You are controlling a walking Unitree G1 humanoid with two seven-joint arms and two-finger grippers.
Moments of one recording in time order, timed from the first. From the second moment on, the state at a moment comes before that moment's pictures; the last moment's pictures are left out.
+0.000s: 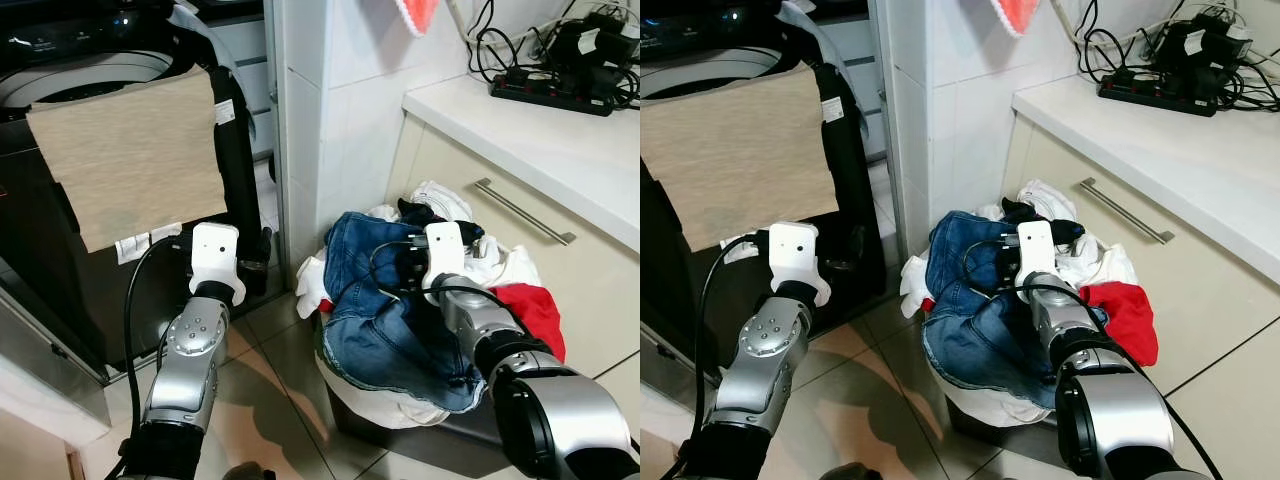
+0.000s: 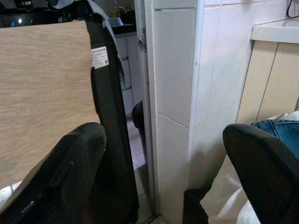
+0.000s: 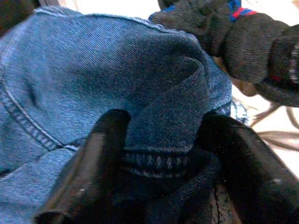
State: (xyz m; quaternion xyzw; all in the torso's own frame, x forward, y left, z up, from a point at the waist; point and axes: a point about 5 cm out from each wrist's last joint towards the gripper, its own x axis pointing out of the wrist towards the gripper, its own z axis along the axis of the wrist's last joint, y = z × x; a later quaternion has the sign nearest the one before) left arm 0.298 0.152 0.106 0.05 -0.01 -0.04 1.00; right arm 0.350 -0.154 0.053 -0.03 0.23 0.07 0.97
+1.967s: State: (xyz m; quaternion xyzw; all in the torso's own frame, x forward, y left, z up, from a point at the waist) left arm 0.308 0.151 0.108 0.03 -0.02 0.01 1.00; right arm 0.358 -0.145 0.124 0.01 0.01 0.12 0.99
